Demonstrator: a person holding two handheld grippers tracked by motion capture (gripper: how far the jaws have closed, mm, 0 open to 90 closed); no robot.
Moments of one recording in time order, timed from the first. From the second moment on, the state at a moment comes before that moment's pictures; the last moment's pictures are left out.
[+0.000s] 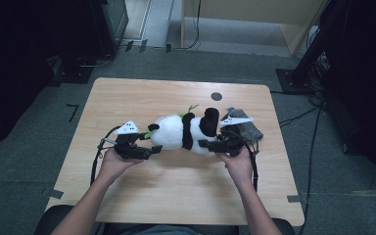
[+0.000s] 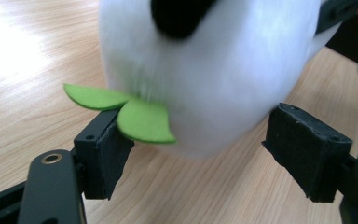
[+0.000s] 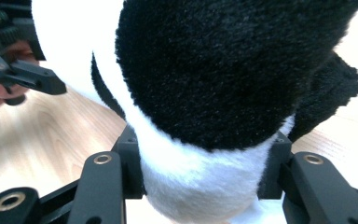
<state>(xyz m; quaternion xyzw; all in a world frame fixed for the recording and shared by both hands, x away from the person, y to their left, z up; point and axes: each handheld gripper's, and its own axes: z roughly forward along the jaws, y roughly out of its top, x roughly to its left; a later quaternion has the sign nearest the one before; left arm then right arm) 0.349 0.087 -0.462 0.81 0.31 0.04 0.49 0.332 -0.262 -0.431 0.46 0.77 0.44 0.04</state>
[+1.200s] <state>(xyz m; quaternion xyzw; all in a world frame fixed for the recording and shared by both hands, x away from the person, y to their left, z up) 0.358 0.107 -0.445 0.77 0.38 0.01 0.51 0.322 -0.249 -0.447 0.35 0.80 0.48 0.10</state>
